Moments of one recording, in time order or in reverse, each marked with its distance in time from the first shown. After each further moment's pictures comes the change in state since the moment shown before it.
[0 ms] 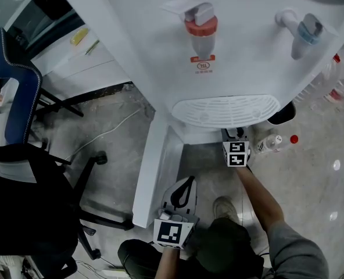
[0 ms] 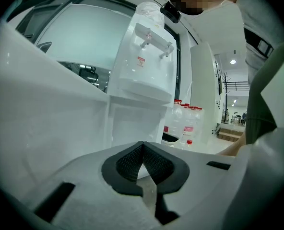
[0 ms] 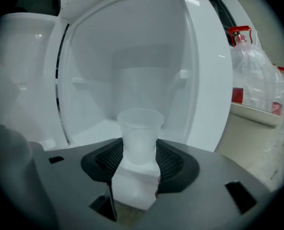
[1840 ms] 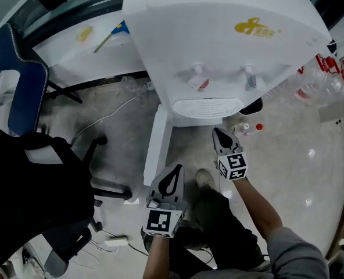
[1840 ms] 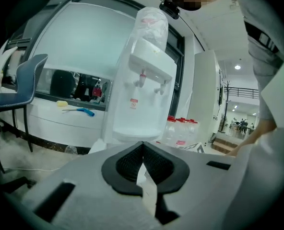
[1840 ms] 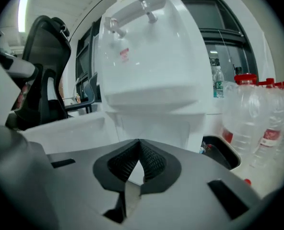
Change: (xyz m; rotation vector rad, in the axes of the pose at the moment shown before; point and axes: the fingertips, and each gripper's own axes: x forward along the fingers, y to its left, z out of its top) left arm -0.083 -0.031 0.167 -0.076 0.056 0.000; right arm -0.209 0.054 0.169 0.059 -0.057 0.246
